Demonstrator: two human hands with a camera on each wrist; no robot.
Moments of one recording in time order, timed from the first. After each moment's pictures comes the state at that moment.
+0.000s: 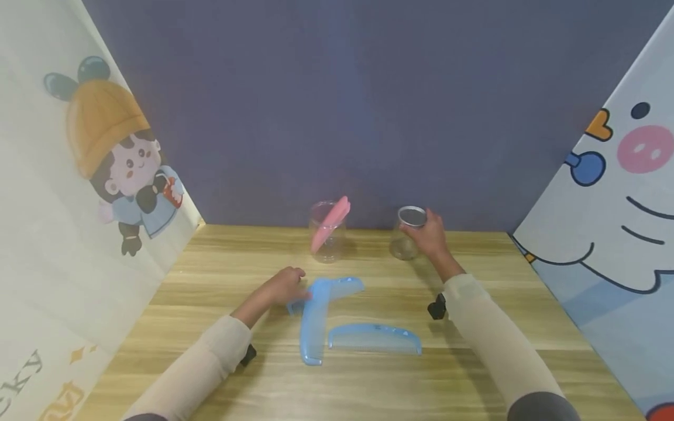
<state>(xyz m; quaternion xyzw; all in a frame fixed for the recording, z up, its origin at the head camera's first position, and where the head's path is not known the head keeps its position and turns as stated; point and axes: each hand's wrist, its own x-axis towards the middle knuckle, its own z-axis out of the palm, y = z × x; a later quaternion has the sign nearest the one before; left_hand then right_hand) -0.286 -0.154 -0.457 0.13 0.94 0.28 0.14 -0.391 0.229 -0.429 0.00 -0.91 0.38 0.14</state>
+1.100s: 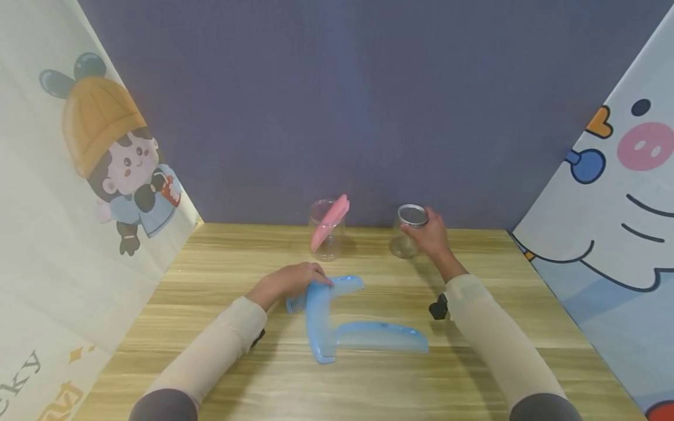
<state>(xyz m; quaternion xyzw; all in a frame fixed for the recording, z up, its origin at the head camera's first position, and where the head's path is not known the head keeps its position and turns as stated) -0.314 -0.141 -0.464 0.37 0.92 0.09 0.10 -0.390 0.234 -0.433 0.01 -0.91 0.38 0.14</state>
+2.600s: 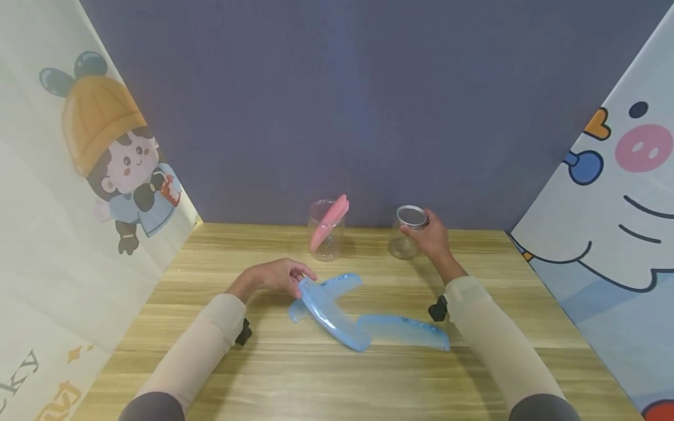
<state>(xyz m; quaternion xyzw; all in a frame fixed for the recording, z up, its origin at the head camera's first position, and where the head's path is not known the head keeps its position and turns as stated) -0.325 -0.185 -0.457 0.24 0.80 0.45 0.31 -0.387 0.235 -0.436 -0.01 -0.90 0.41 0.14</state>
